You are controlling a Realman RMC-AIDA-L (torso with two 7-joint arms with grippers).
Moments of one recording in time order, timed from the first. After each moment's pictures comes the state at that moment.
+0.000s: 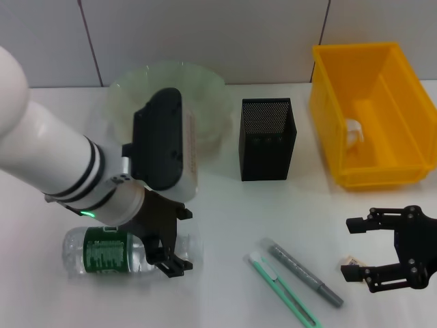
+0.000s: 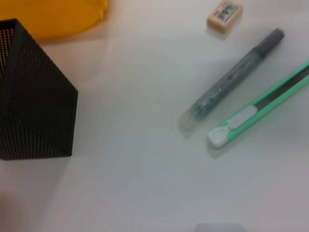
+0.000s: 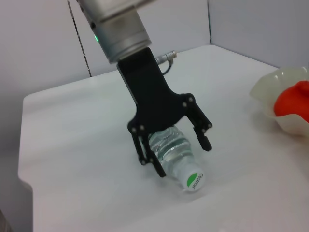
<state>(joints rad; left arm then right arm) -0.58 -2.08 1.63 1.36 2.50 1.43 -1.96 0.31 2.08 -0.87 -1.13 -2.03 -1.76 1.51</state>
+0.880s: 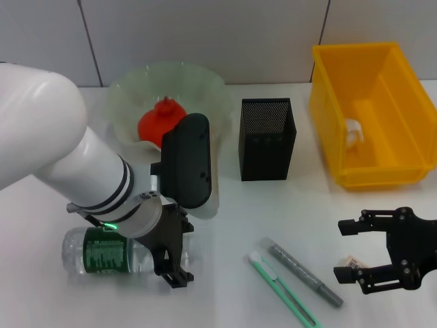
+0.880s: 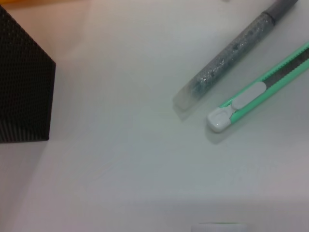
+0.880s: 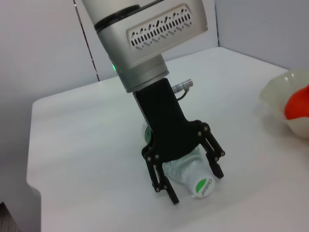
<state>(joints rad) -0.65 -2.08 1.76 1.21 2.54 1.33 -2.05 0.33 2.08 -0.88 -1.09 -2.03 -1.76 1.51</state>
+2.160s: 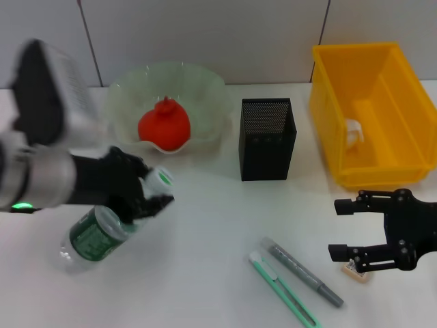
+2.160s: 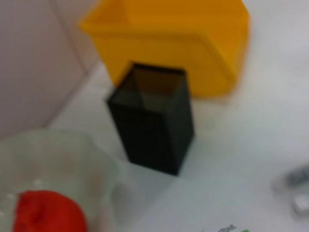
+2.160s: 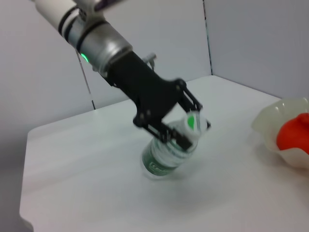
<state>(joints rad) -0.30 -2.07 1.45 1.57 2.30 1.30 -2.00 0.35 2.08 -0.84 -1.06 -1.98 -1.76 1.51</state>
